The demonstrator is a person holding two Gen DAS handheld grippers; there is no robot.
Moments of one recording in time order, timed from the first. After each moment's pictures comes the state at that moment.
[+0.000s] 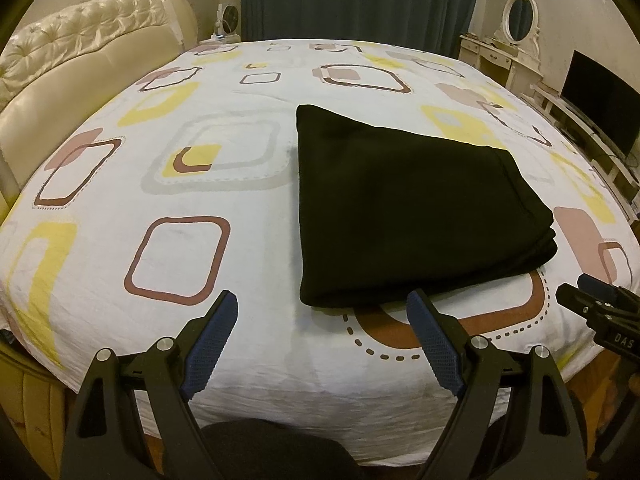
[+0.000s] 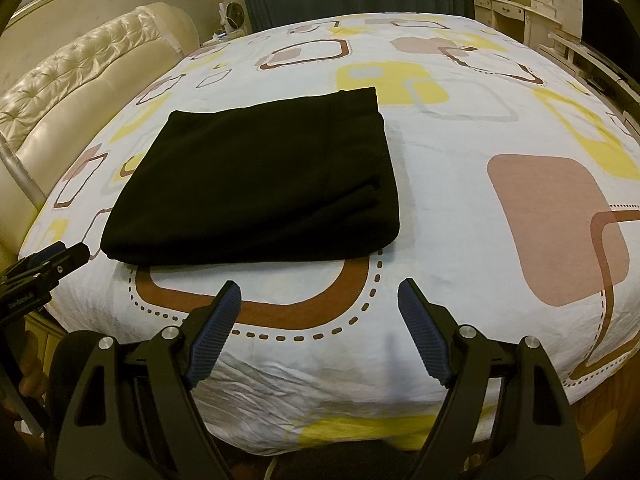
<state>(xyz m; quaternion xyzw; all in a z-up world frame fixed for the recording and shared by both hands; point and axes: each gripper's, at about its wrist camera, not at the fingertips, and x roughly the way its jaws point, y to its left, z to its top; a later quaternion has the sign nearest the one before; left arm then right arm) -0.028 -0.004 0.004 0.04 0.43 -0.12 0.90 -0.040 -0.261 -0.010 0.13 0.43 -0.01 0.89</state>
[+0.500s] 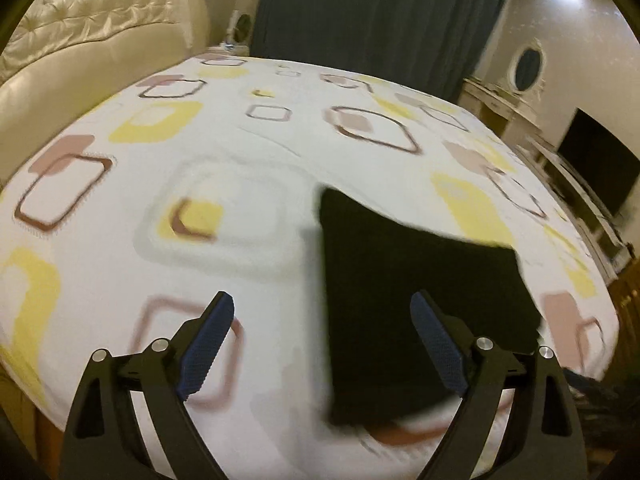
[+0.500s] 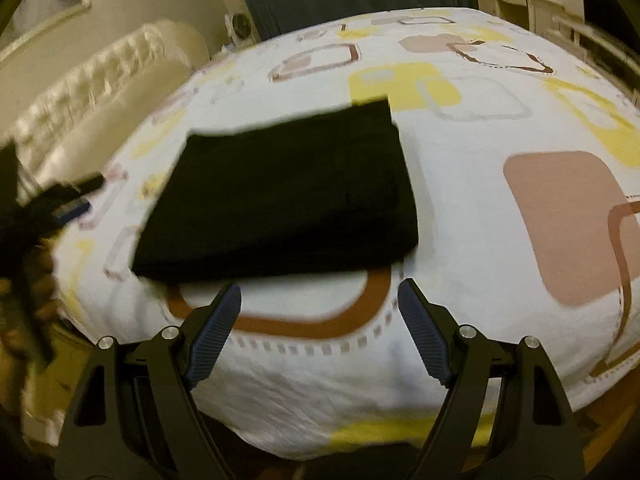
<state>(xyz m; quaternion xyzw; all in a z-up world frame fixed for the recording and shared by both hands) 0.077 0.035 0.045 -0.04 0.40 -0.14 0.91 -0.030 -0.274 0.009 0.19 0.42 0.03 0.89</state>
